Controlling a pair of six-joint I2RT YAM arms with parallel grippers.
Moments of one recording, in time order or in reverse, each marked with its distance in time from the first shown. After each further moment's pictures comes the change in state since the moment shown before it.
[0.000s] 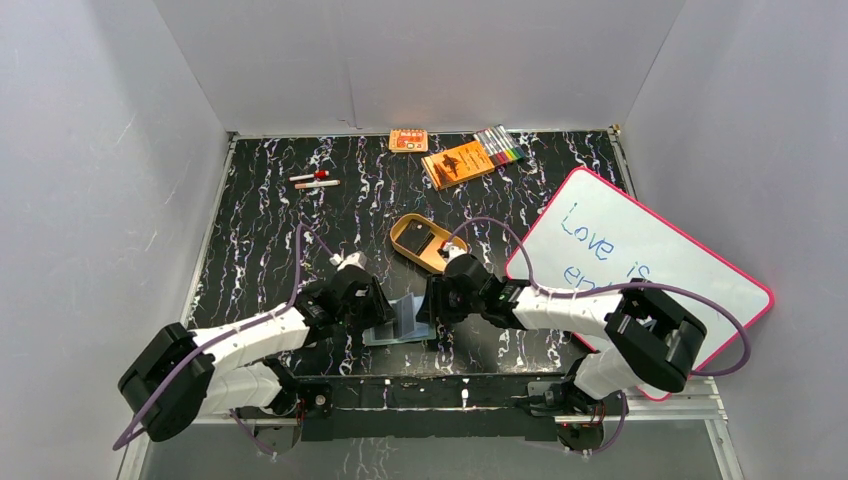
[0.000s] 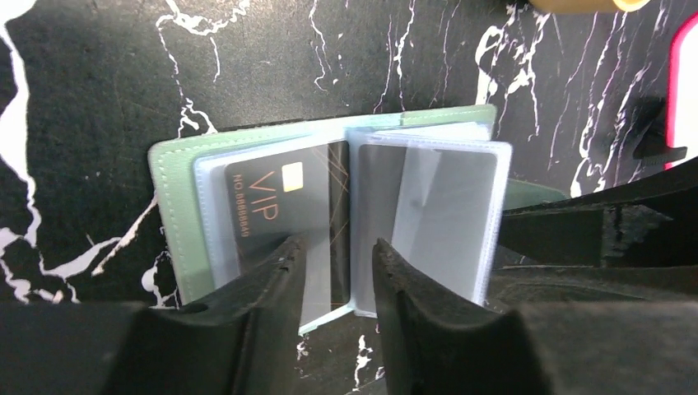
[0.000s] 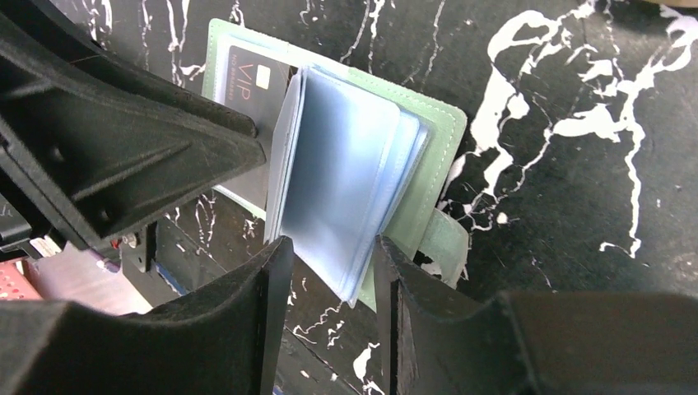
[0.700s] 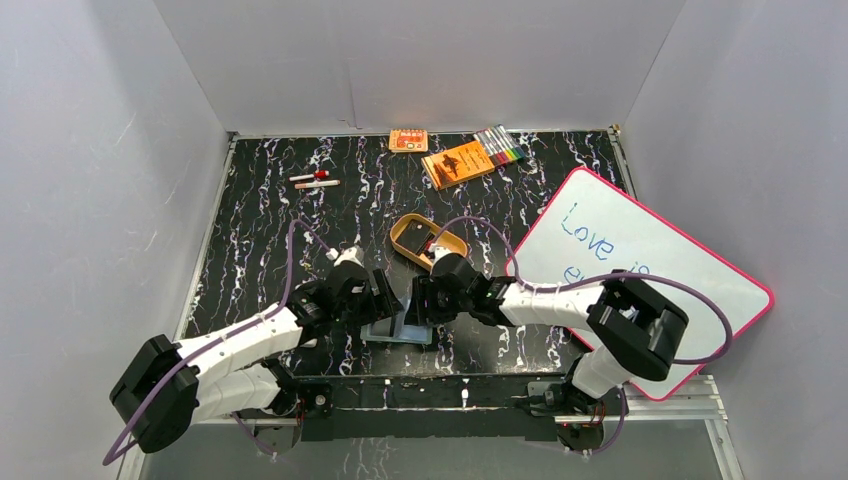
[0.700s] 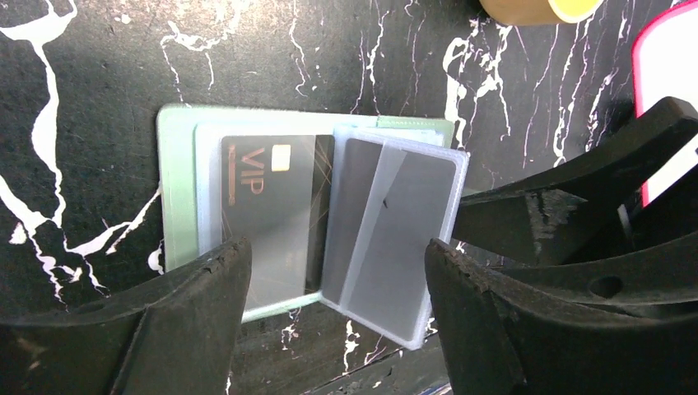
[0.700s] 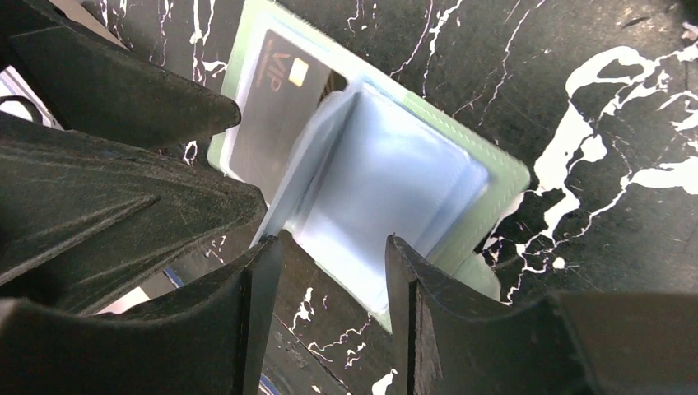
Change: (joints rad) left arm 0.000 -0.088 0.051 -0.114 -0.019 0.020; right arm 0.032 0.088 0.072 0.023 -0.024 -0.029
